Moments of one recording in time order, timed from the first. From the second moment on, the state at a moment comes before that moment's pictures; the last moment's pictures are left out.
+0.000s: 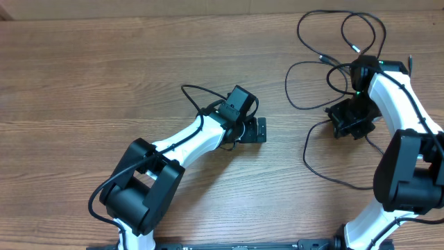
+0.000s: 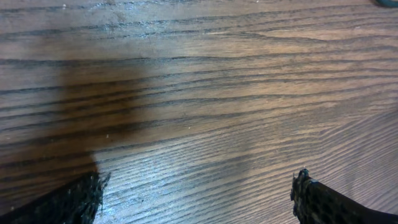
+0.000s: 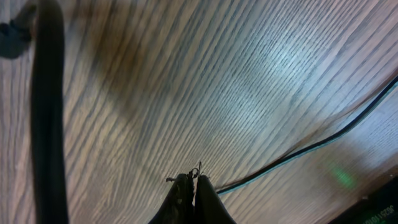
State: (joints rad) left arm -0.65 1.94 1.20 -0.40 0.20 -0.65; right arm -0.11 1.91 1.43 -1.30 -0.04 0.94
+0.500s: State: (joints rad) left arm -0.65 1.94 1.20 -0.41 0.20 -0.65; right arm -0.10 1.90 1.79 -1.55 -0.07 0.80
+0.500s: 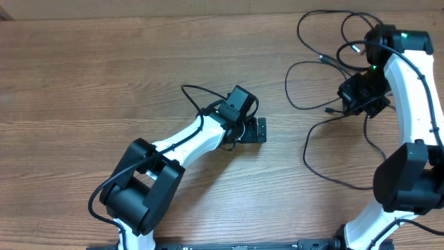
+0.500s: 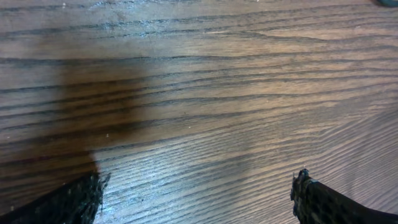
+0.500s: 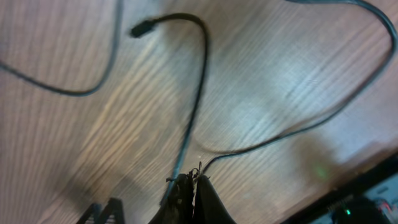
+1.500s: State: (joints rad) left arm -0.65 1.94 1.20 -0.41 0.20 -0.65; right arm 0.10 1.90 1.64 -1.46 0.04 1.01
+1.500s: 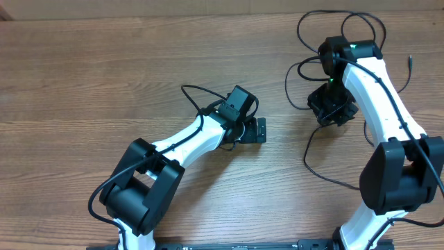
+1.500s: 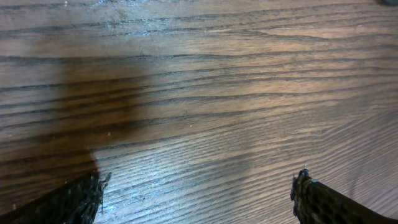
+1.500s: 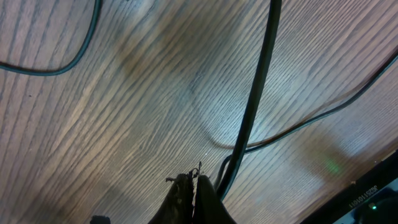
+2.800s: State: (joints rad) left arm -0.65 1.94 1.20 -0.41 0.20 -0.65; right arm 0.09 1.90 1.65 -1.49 0.06 1.01
